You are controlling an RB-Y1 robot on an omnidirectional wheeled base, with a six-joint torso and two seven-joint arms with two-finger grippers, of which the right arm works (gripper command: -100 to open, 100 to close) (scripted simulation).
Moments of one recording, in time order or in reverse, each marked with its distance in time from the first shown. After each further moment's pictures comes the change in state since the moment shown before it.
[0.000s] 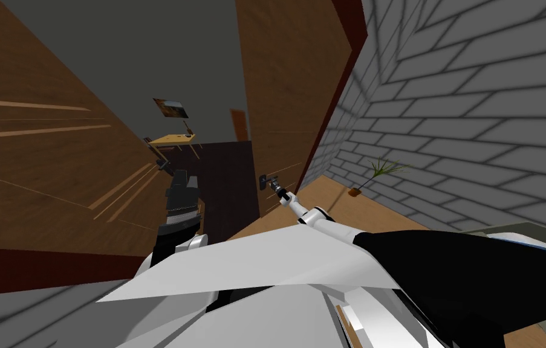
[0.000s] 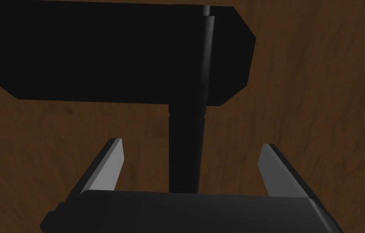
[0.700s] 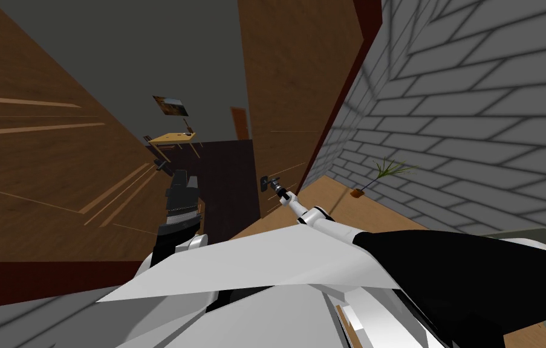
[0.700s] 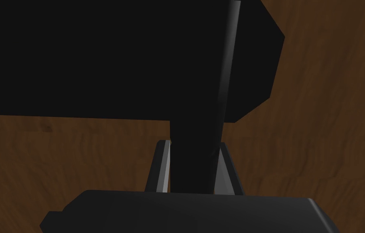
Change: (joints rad) arm -0.009 0.002 -0.005 0.000 -0.003 0.003 0.005
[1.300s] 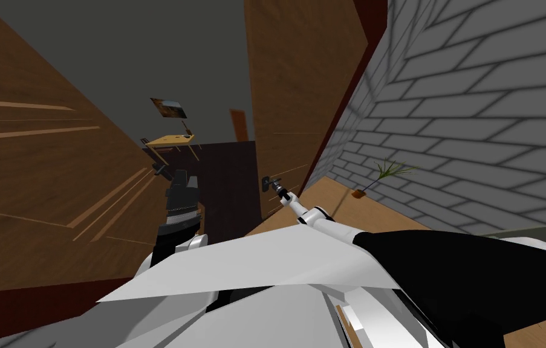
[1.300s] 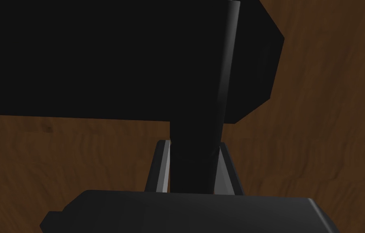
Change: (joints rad) arm 0.001 0.001 -0.028 0.032 -0.013 0.002 0.023
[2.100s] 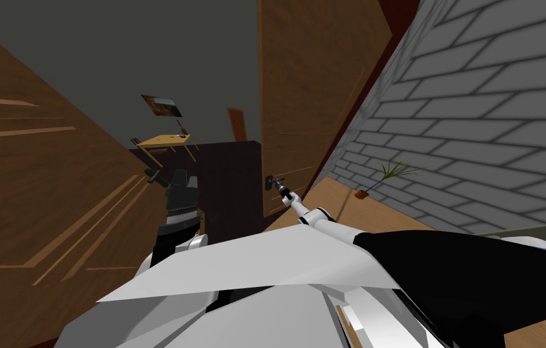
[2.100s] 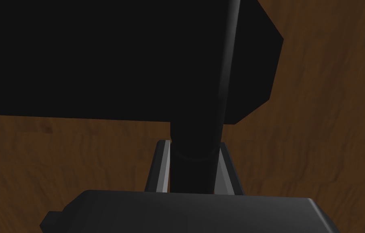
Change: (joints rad) arm 0.017 -0.013 -0.064 -0.016 -0.030 0.020 0.044
